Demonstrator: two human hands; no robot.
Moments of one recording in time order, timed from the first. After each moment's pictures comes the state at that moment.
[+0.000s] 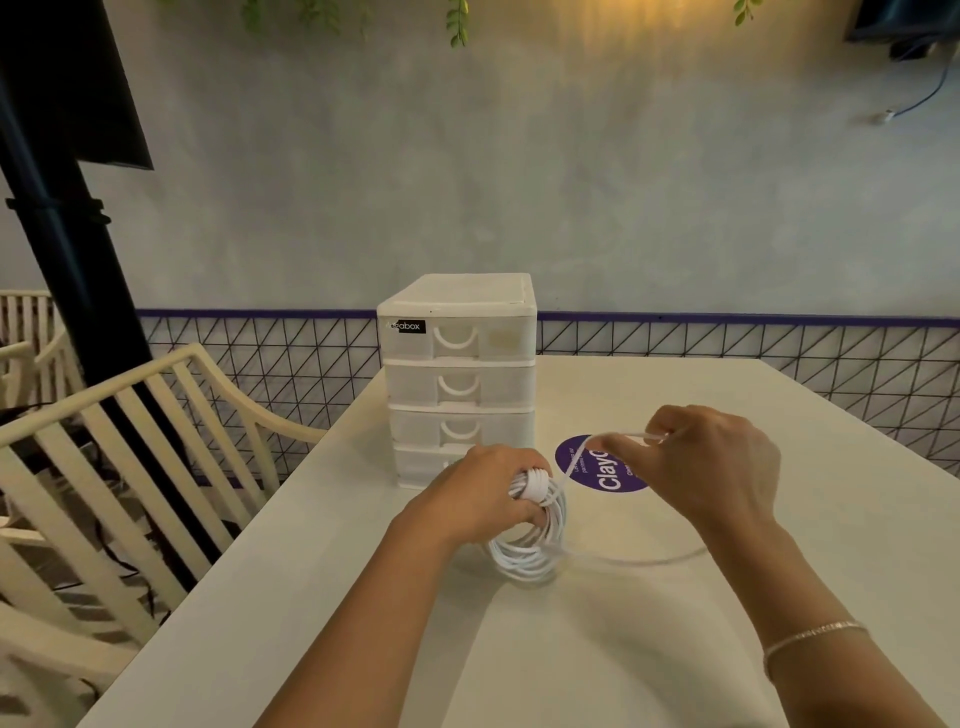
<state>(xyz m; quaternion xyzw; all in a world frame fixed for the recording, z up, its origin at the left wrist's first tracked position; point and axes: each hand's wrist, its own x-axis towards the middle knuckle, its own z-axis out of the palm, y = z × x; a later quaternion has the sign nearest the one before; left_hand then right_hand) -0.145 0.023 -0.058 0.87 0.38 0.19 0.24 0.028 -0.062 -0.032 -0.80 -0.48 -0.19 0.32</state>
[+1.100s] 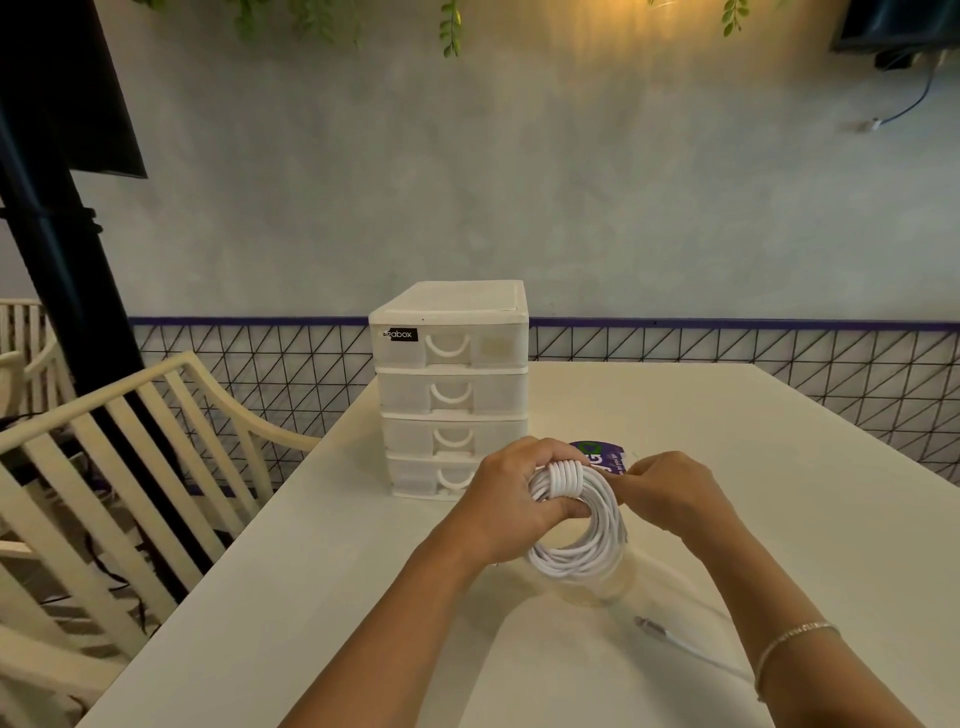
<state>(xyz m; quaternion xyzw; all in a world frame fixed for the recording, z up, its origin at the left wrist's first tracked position) -0.124 0.003 -0.061 0.83 0.29 0.36 0.30 0.039 -0.042 -0.053 -0.83 -0.43 0.16 0.30</state>
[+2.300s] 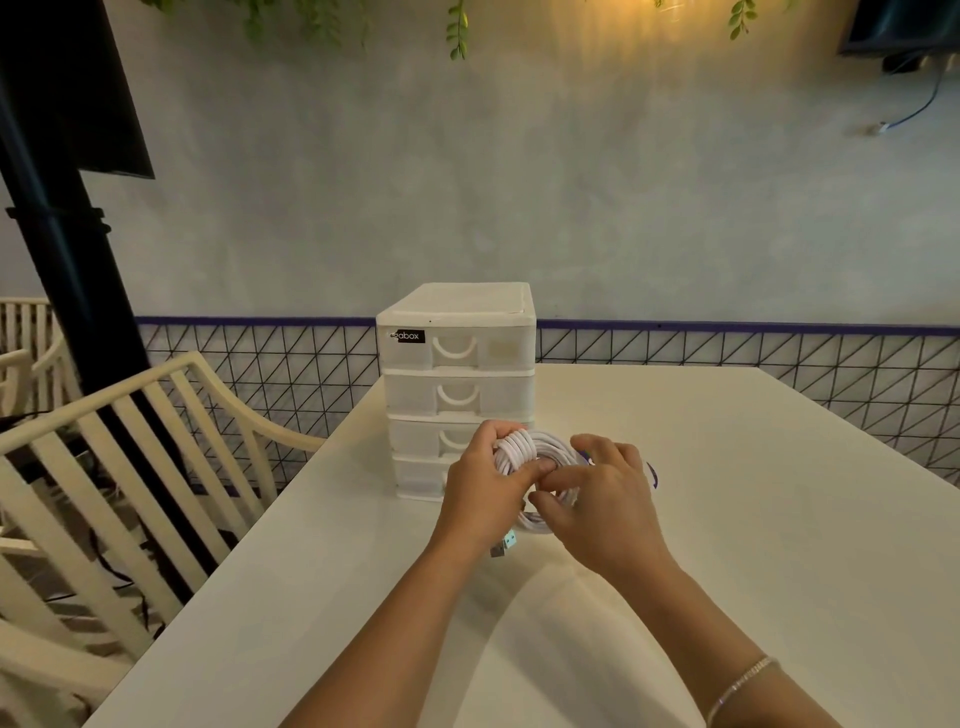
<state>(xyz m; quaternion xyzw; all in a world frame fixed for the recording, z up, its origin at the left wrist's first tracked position) -0.126 0.018 -0.069 0.69 0.39 0.47 0.40 -0.020 -0.038 -0.072 -0.70 -0.61 -0.07 0.36</state>
